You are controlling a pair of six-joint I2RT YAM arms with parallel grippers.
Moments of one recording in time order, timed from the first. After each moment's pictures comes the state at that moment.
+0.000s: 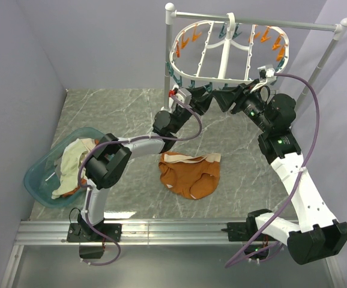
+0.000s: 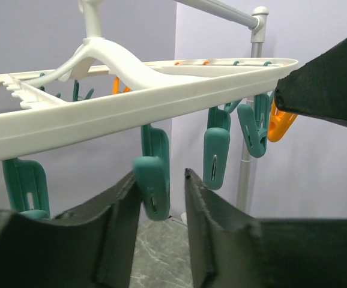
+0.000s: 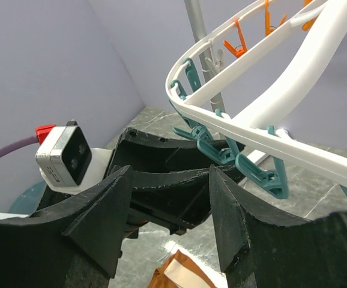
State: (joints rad) left arm -0.77 2.04 1.40 1.31 0.11 -0.12; right arm 0.21 1.08 1.15 0.07 -0.41 0.41
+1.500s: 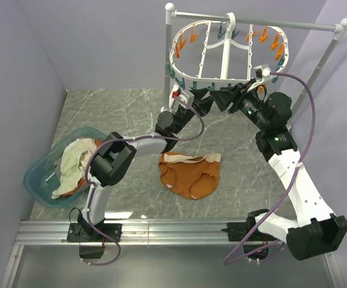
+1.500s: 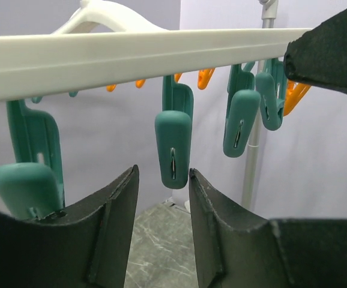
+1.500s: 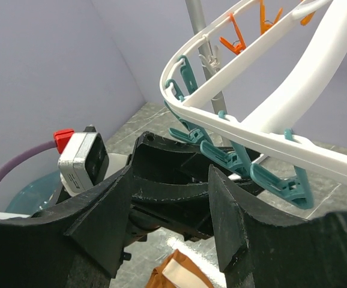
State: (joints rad) left arm -0.77 2.11 1.42 1.30 0.11 -0.12; right arm 0.21 1.12 1.14 0.11 -0.43 0.40
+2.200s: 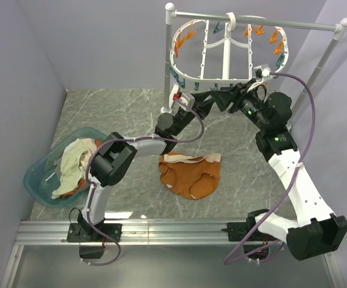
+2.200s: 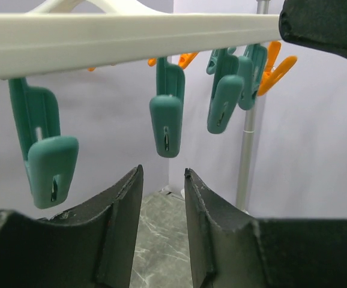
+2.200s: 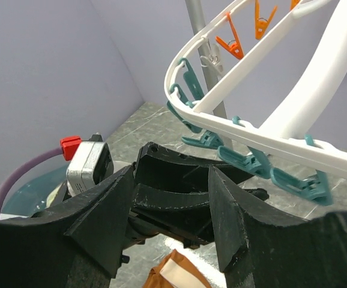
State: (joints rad) left arm -0.77 2.11 1.39 1.30 0.13 -0.12; right arm 0.21 1.12 1.14 0.10 -0.43 0.39
